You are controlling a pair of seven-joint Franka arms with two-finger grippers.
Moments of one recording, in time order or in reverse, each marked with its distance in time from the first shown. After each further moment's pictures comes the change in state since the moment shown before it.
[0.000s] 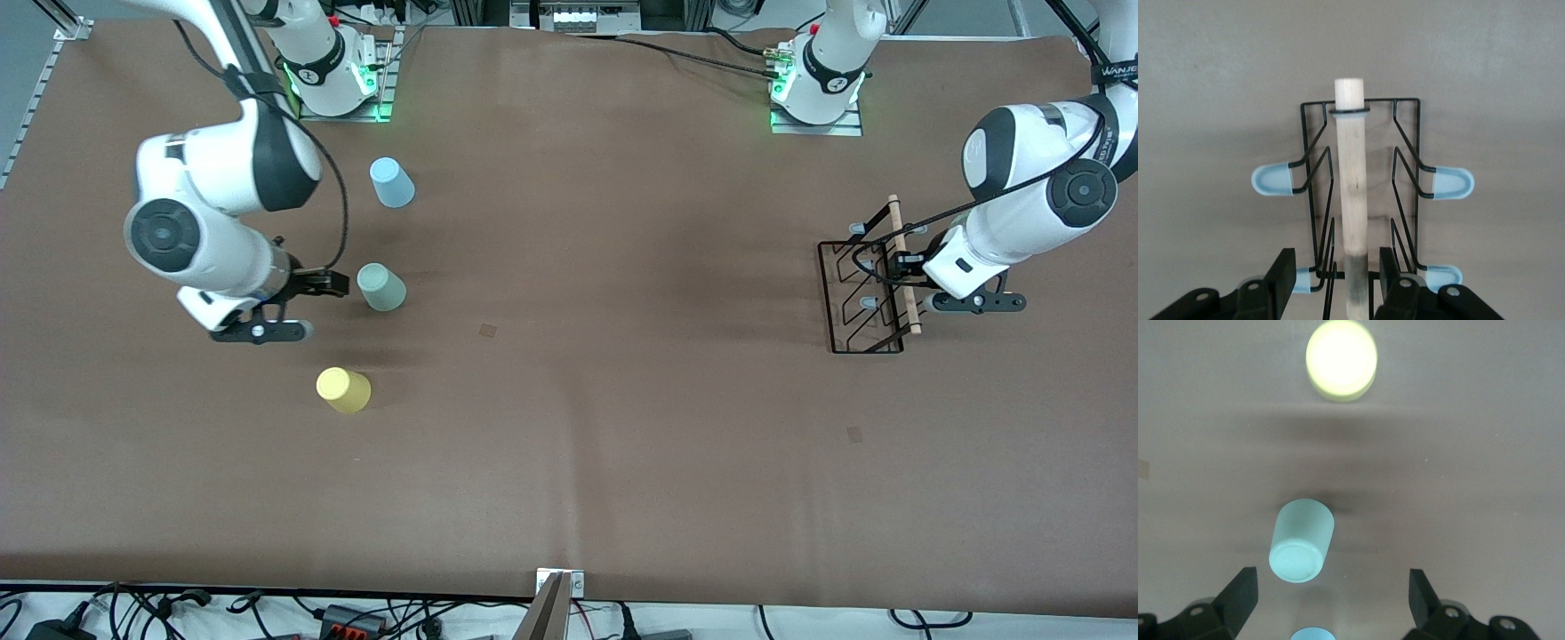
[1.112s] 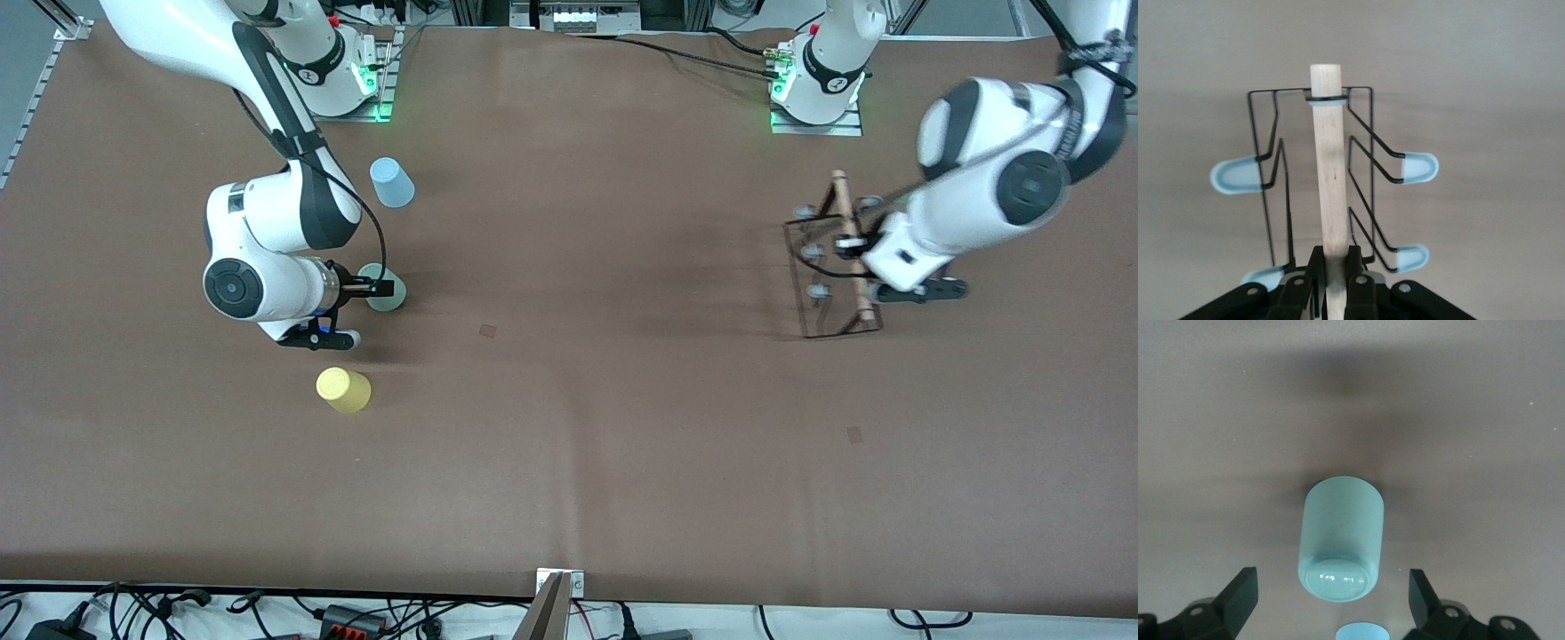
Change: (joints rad) left arm -0.011 -0.008 -0.293 0.227 -0.121 -0.313 -0.322; right arm 0.018 0.140 -0.001 -0.017 0.165 0.015 0.032
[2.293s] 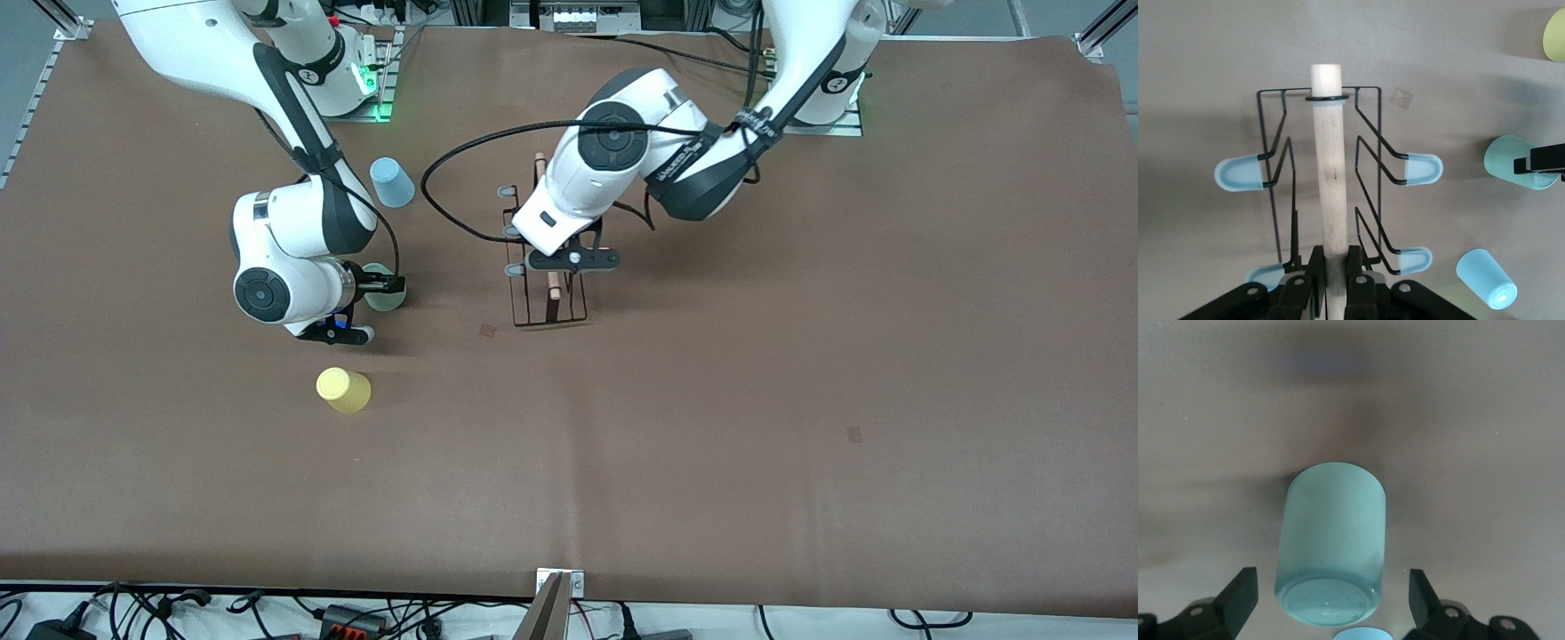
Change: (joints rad) left arm -0.375 0.525 -0.285 0.553 -0.028 0.218 -0.608; right arm 0.012 0.035 0.000 -0.056 0.007 0.031 0.017
